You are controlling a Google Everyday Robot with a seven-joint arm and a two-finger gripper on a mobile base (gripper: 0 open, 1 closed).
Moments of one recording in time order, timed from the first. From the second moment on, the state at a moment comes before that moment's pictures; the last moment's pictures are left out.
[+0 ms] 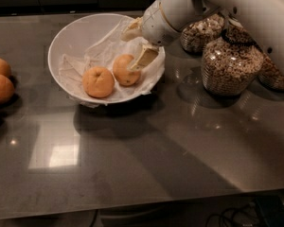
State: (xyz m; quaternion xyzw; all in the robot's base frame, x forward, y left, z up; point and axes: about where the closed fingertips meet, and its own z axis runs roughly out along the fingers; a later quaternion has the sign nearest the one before) arm 0.626 0.016 0.924 -0.75 0.54 0.11 0.36
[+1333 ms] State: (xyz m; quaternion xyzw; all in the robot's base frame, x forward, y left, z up) arm 0.622 0.022 0.899 -0.74 0.56 0.14 0.33
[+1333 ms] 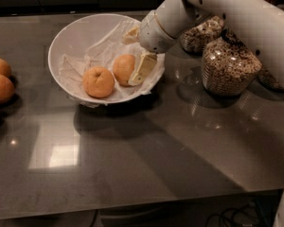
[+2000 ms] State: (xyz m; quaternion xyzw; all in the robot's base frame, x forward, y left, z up) arm 0.624 0.028 0.873 -0.74 0.57 0.16 0.31
